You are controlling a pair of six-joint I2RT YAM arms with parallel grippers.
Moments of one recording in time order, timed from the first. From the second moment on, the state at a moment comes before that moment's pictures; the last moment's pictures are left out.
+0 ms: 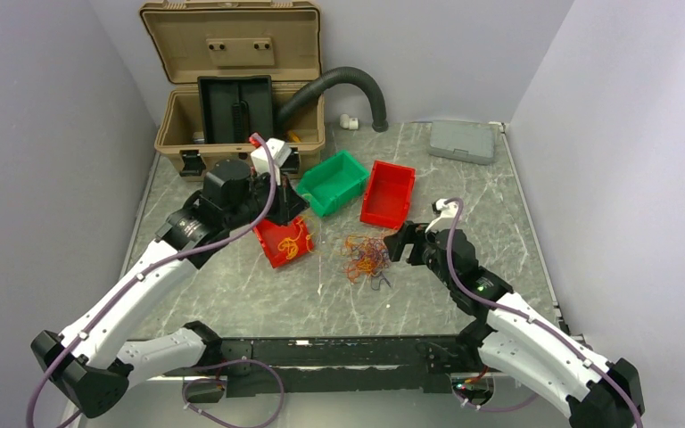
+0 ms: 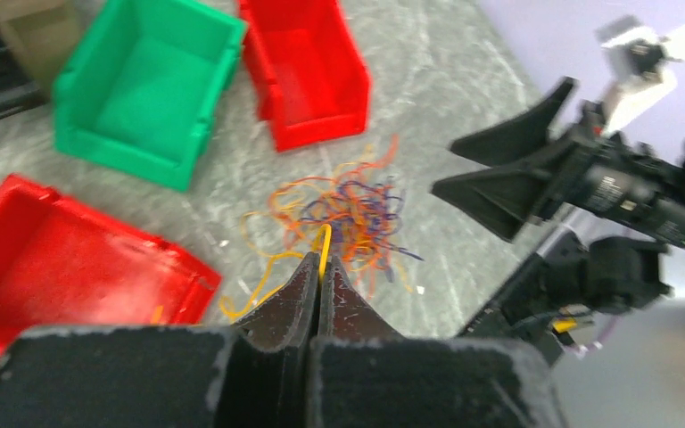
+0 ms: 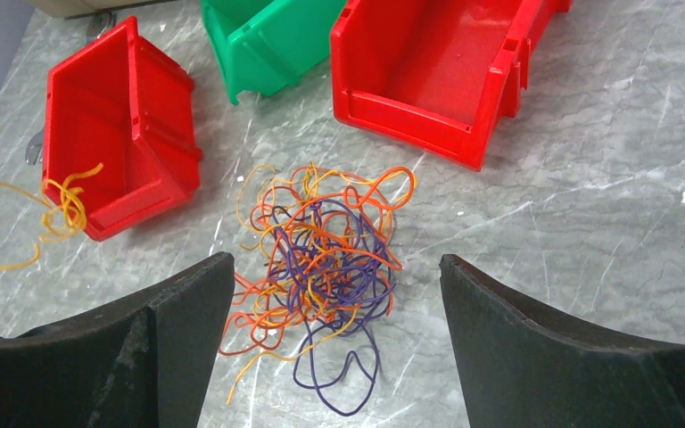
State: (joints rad) left arm -0.61 1.05 1.14 -0.45 0.24 -0.34; right arm 0.63 0.72 0.43 -0.08 0.19 0.50
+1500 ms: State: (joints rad) left arm -0.39 1.27 0.99 -0.41 -0.02 -0.44; right arm 0.63 0.74 0.46 -0.18 0.23 0.54
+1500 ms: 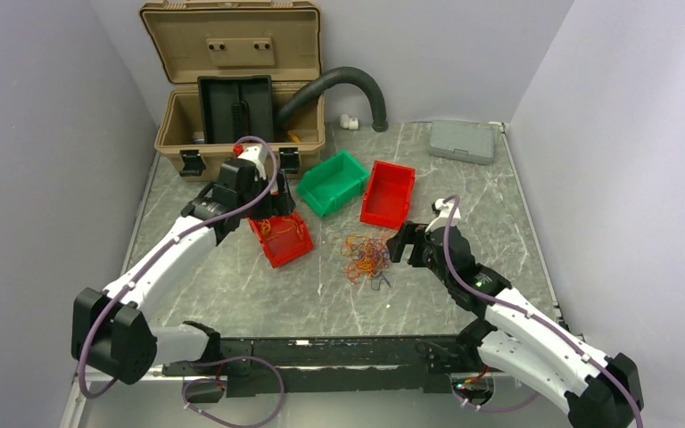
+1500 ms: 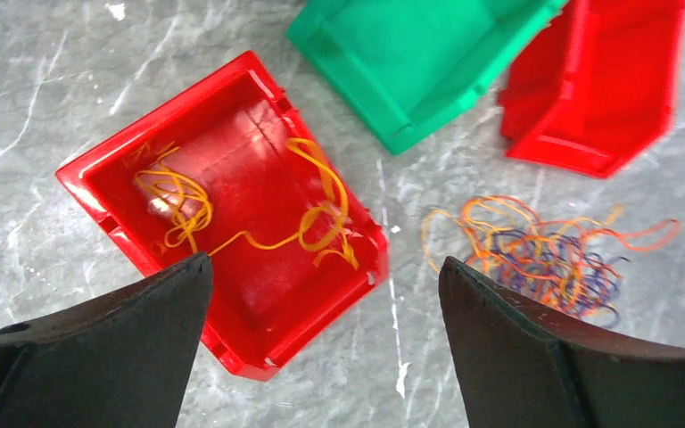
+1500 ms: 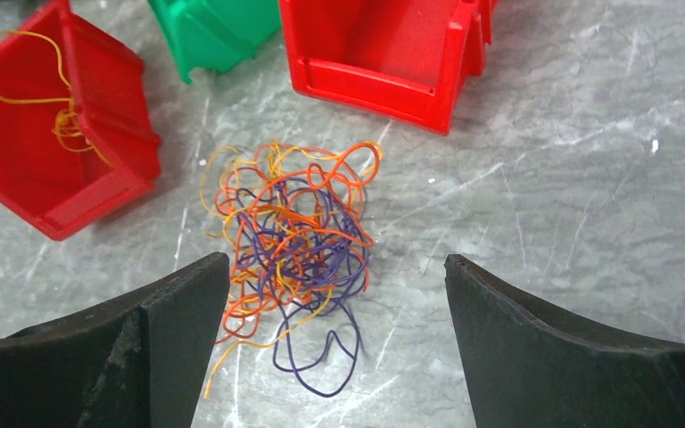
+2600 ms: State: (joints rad) left arm -0.69 1.19 0.81 -0.12 0.23 -0.34; right arm 0.68 1.02 0.48 0.05 -0.12 0.53
